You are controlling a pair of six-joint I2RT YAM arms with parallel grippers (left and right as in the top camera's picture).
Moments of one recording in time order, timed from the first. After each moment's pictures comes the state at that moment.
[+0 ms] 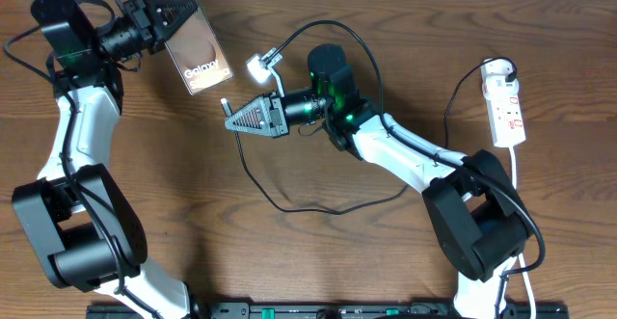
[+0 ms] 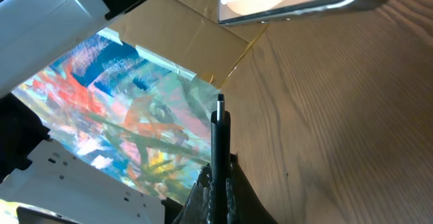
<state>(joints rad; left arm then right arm) 0.29 1.84 1.35 0.39 1.30 -1.01 0.63 1.99 1.32 0.48 -1.15 0.81</state>
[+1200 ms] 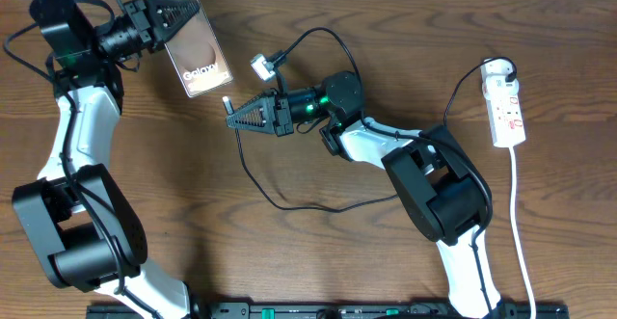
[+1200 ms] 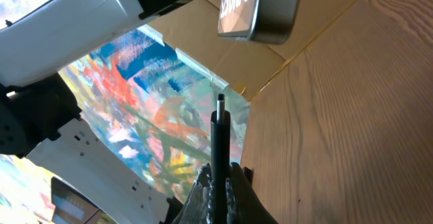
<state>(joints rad) 0.29 1.84 1.35 0.44 1.35 -1.01 0.61 2.24 1.32 1.31 -1.24 1.27</state>
